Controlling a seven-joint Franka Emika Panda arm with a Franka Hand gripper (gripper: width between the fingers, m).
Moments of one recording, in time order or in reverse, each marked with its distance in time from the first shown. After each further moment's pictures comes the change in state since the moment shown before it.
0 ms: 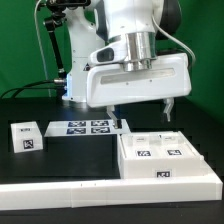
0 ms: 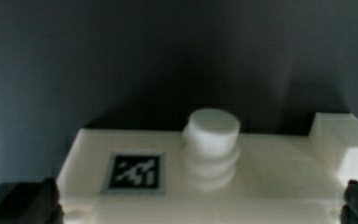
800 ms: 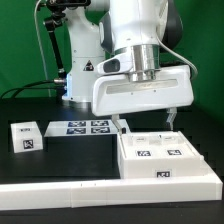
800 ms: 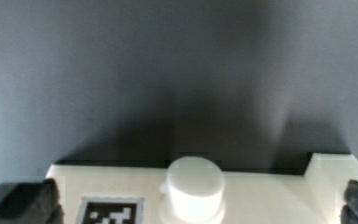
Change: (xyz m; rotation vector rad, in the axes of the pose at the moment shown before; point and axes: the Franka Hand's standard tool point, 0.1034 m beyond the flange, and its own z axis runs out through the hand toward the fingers) arm -0.015 -0.002 0.019 -0.011 0.017 0.009
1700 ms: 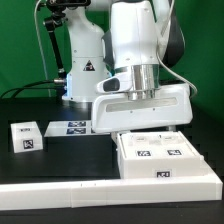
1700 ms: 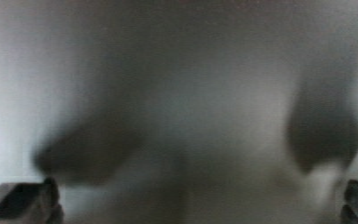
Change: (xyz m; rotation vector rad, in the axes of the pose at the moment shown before) arm -0.002 0.004 0.029 -0.010 0.000 -0.001
